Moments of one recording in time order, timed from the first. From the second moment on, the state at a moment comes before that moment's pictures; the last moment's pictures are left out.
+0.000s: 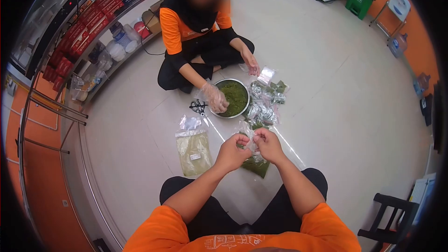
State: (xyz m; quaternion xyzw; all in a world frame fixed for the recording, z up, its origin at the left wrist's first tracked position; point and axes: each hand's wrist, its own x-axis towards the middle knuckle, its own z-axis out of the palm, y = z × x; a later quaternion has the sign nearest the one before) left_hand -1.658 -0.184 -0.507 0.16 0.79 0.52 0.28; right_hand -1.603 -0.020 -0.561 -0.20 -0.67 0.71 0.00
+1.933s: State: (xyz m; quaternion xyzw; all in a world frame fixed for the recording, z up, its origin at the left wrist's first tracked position) left_hand -1.664 -0.187 -0.544 0.28 0.82 0.40 0.30; right_hand -1.549 0.180 0.015 0.00 -0.80 0.10 0.60
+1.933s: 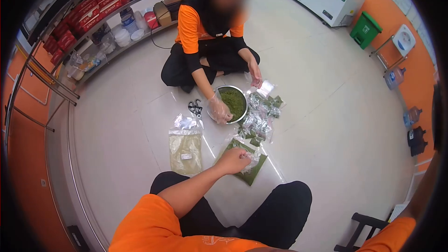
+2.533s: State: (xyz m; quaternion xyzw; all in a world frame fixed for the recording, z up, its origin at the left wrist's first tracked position) left_hand -1.657 -0.196 -0.526 0.12 0.65 0.61 0.43; right_hand -1.541 0.122 -0.377 0.17 -0.22 0.88 0.40
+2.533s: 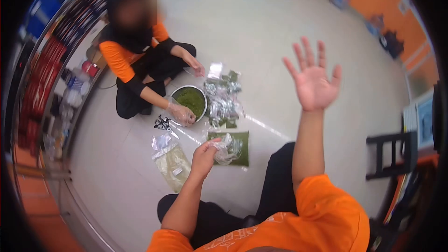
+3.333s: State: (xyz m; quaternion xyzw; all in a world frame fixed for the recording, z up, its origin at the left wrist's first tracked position) left_hand -1.659 -0.195 -0.520 0.09 0.61 0.66 0.43; right_hand -1.571 0.125 -0.413 0.10 -0.23 0.90 0.35
